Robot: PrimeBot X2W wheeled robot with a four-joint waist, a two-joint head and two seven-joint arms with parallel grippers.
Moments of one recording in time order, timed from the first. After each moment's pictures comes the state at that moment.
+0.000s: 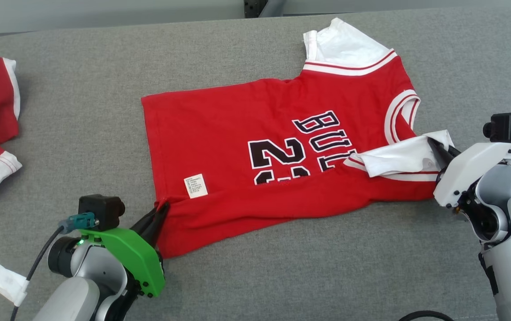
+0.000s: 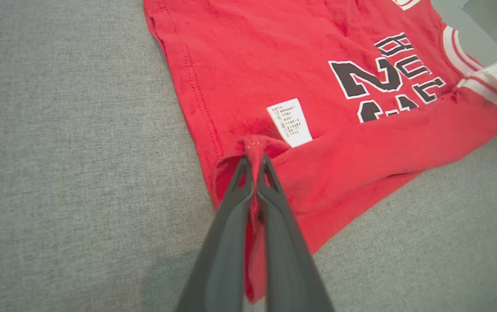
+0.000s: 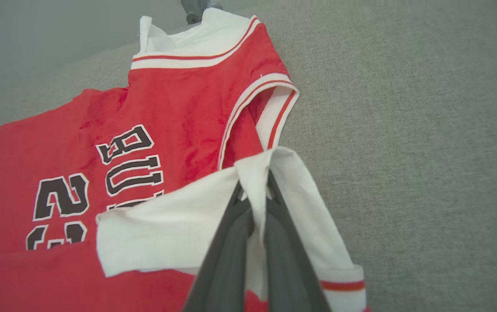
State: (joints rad) left arm -0.24 0.41 -0.48 0.10 -0.72 0.01 0.23; right arm -0.41 -0.22 -0.04 0.31 0.47 0.13 0.41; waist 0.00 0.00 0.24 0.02
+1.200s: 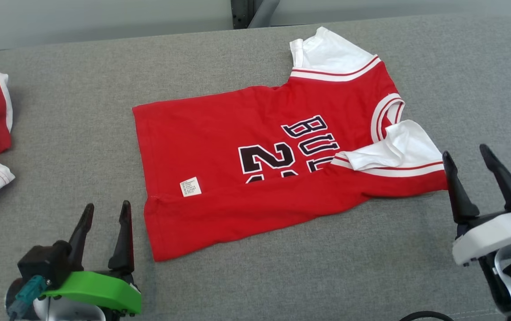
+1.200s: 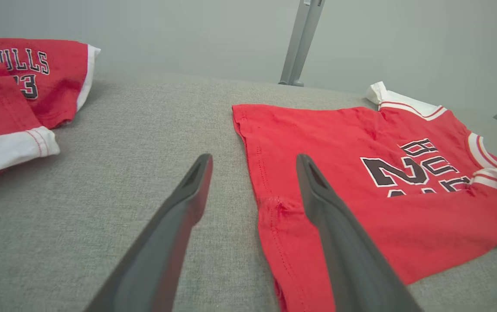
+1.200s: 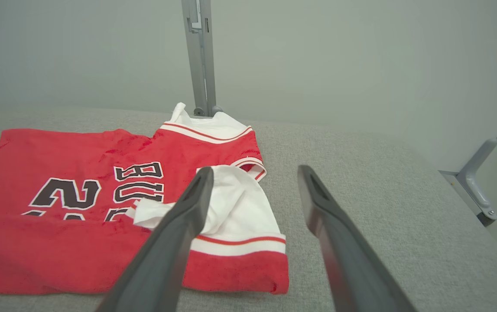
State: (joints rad) left arm -0.03 0.41 -0.35 -0.06 -0.63 0.22 -0.14; right arm -0.09 -0.28 -0.03 -0.05 0.23 0.13 -0.02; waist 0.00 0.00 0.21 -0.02
